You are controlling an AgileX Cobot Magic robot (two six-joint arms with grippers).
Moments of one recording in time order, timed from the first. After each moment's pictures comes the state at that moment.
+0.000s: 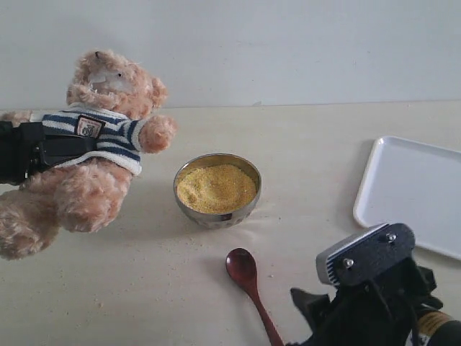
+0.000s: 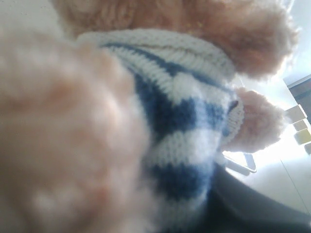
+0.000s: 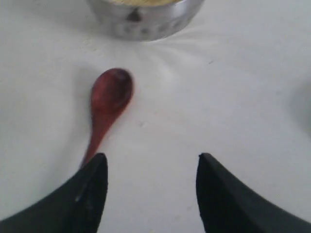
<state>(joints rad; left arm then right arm) 0.20 1.73 -0.73 -1.71 1.02 1.62 1.09 1.47 -0.20 0.73 -0.66 -0.29</state>
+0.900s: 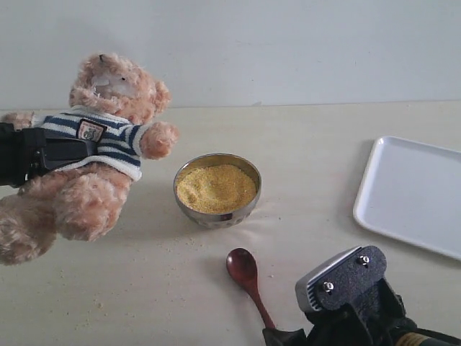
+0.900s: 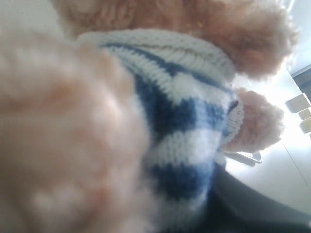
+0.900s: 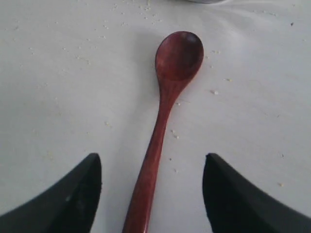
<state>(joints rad) 0.20 1.73 -0.73 -1.69 1.02 1.65 1.09 1.55 -0.20 0.39 -0.61 0.05</state>
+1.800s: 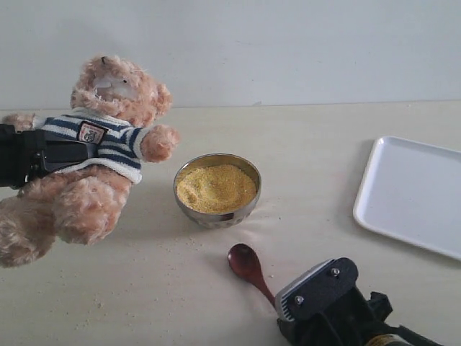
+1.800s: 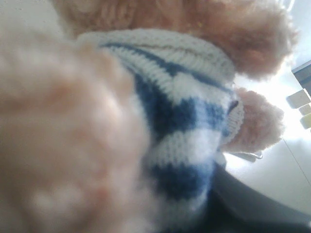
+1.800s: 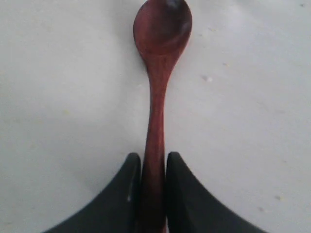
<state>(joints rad) 0.20 1.73 -0.73 -1.67 1.02 1.65 1.09 1.81 -0.25 0.45 -0.77 -0.03</state>
